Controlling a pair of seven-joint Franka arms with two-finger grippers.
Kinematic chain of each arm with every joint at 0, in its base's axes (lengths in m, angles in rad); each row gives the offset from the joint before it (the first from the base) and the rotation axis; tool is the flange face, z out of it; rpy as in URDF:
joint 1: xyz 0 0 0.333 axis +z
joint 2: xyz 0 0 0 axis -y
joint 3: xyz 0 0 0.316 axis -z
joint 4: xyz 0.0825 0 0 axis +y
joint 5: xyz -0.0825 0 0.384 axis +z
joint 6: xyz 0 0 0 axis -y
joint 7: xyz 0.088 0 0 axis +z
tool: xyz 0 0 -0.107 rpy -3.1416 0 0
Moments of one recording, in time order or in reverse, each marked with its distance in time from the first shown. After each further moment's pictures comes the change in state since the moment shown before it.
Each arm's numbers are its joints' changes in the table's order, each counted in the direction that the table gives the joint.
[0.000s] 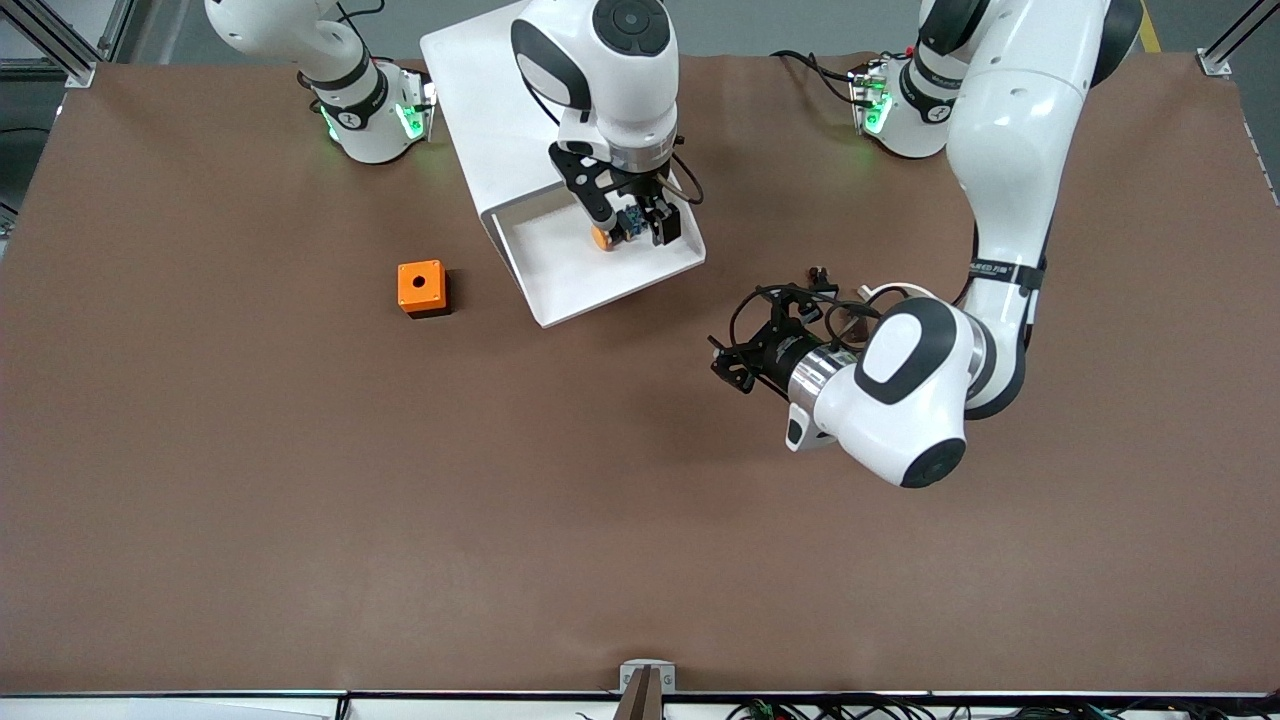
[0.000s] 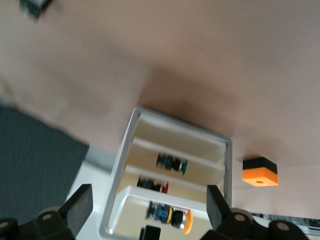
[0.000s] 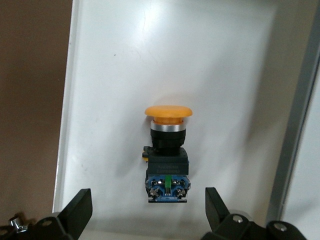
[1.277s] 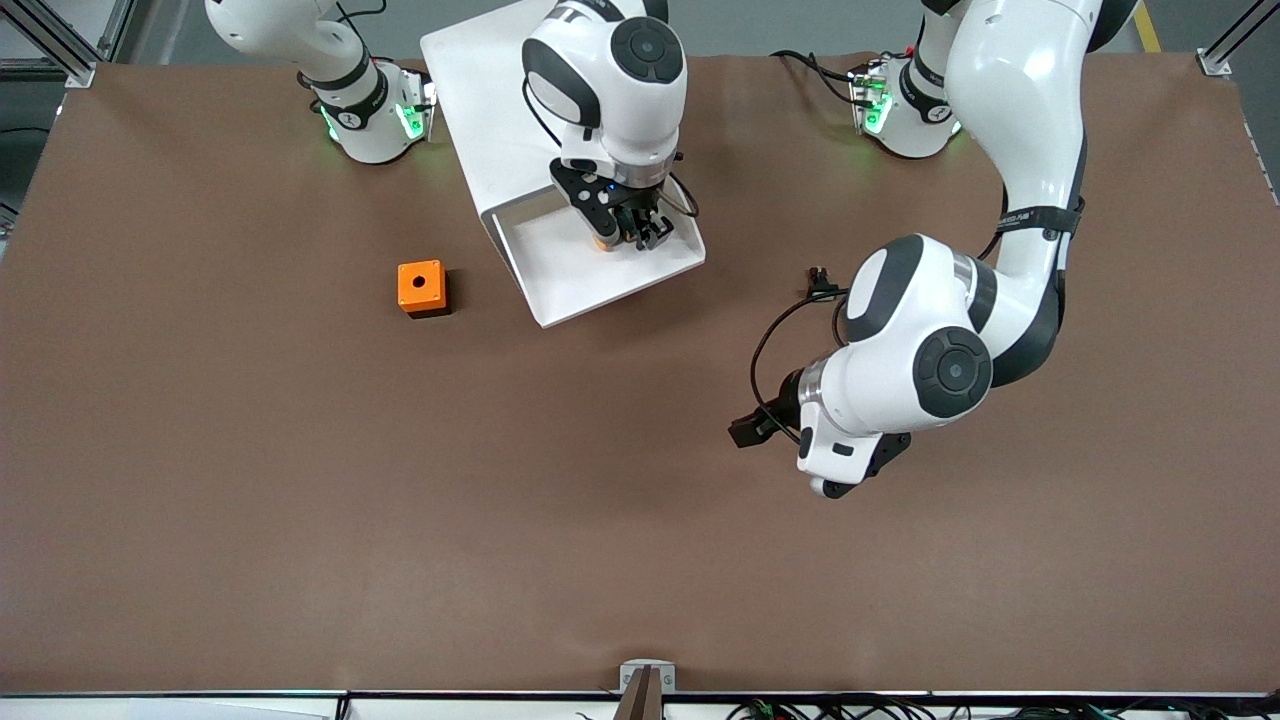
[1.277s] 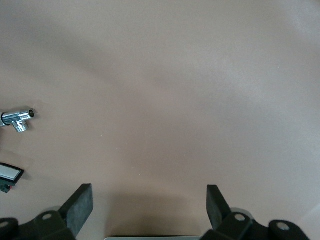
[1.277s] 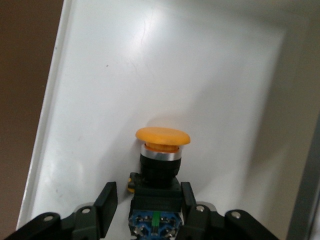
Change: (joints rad) left arm -0.057 0.076 -0.015 0.020 0.357 0.406 -0.212; right arm 0.007 -0.037 0.006 0.001 -0.043 -0.029 0.064
